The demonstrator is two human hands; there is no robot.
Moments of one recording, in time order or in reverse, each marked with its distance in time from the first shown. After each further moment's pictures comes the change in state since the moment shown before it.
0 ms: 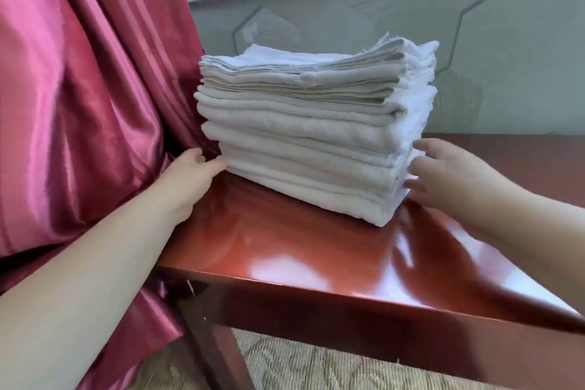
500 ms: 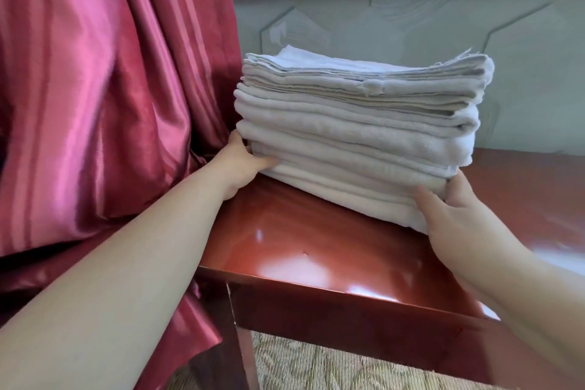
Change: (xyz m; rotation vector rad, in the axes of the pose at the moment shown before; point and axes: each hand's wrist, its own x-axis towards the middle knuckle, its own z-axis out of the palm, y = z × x) left_hand 0.043 0.001 0.000 -0.007 -0.207 0.146; right_hand -0.052 -0.023 0.072 -0.009 0.114 -0.014
